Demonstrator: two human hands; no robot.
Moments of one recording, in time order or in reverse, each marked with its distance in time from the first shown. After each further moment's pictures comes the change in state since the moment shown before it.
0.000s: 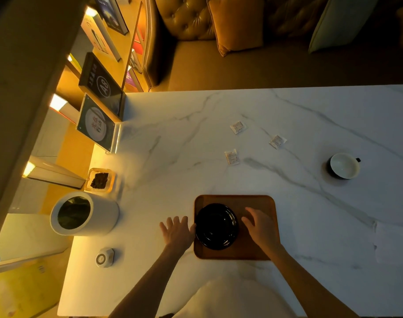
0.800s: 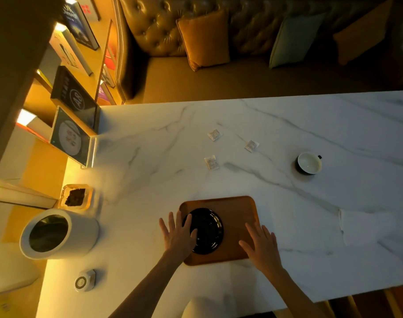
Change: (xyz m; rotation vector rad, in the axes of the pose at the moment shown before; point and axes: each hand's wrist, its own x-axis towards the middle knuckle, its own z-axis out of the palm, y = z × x) left_hand -0.009 0.031 0.000 0.127 0.084 0.219; right_hand -0.079 0.032 0.001 -0.312 -0.005 0.136
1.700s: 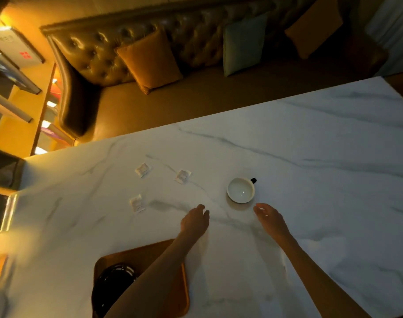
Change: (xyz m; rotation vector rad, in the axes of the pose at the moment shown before) left_hand 0.150 0.369 -0.060 -0.346 -0.047 0.042; right_hand 0.182 0.287 -0.177 0.775 0.055 0.254
